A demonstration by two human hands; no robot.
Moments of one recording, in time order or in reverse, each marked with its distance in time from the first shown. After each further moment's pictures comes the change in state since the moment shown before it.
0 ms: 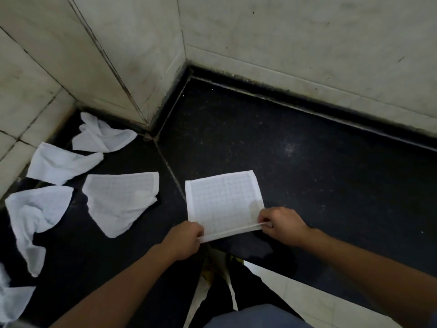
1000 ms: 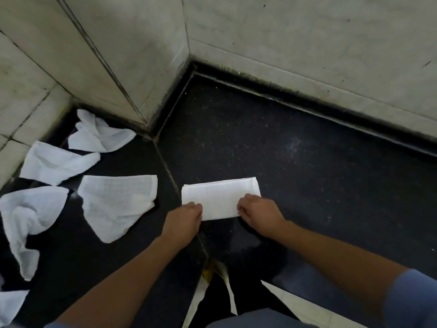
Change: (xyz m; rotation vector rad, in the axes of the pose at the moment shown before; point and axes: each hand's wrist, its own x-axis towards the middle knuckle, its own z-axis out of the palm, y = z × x) left_hand 0.038 -0.002 -0.022 0.106 0.332 -0.059; right_hand 0.067 -0.025 0.001 -0.064 0.180 -0.149
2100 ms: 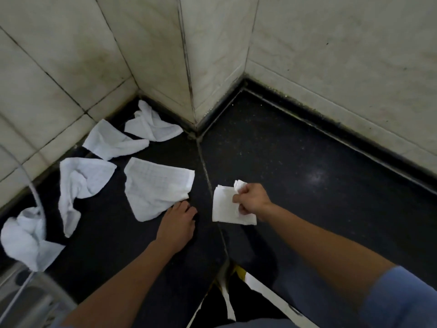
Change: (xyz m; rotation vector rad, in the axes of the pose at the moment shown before) left_hand -0.065 -0.064 0.001 -0.076 0.236 -0.144; right_hand 0.077 -0.099 -0.032 0.825 -0.137 0.605
